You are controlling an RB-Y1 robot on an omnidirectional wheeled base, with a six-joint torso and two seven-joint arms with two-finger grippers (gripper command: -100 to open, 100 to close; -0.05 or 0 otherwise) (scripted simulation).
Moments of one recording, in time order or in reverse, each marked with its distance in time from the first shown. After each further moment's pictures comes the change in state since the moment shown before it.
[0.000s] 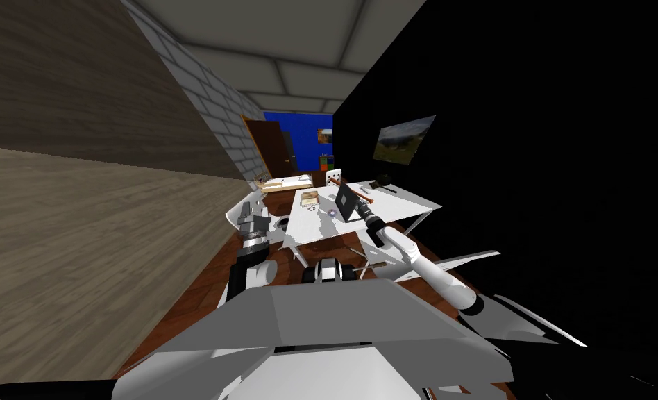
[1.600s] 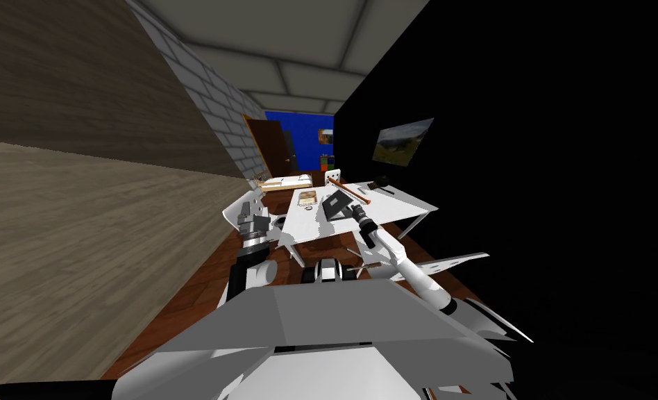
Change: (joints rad) left arm 0.000 0.000 0.000 0.000 0.000 0.000 0.000; right arm 0.007 0.197 -0.029 0.068 0.023 -0.076 -0.104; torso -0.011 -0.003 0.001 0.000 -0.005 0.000
